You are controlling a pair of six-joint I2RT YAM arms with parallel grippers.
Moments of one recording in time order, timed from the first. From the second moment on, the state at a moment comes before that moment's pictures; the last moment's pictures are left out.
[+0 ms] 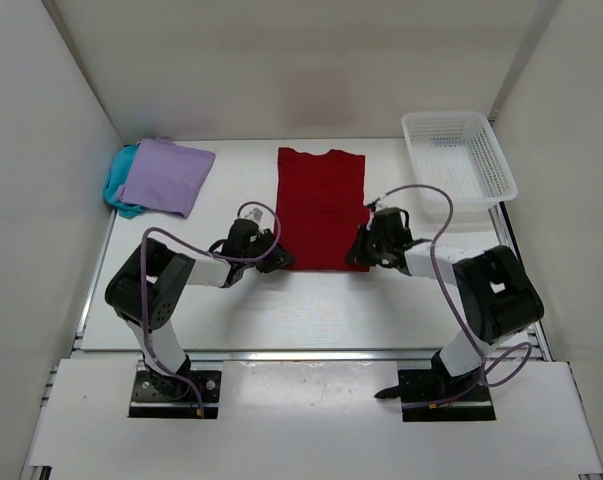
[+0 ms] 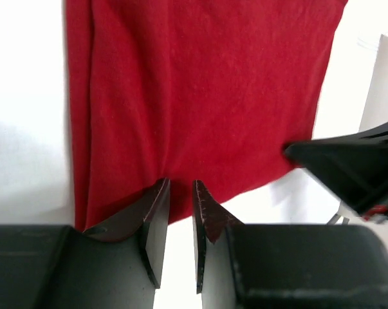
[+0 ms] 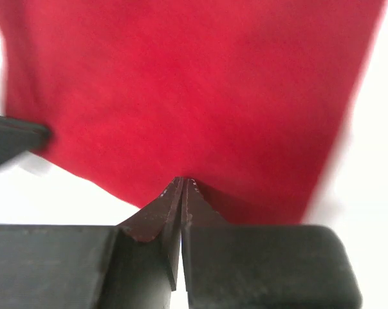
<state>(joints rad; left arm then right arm) -0.50 1.76 0.69 0.42 0.25 -0.91 0.38 1.64 0.78 0.09 -0.25 0.51</state>
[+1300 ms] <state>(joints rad) -0.50 1.58 0.55 0.33 0.10 -0.81 0.24 1.40 0.42 0.23 -0.33 0.58</state>
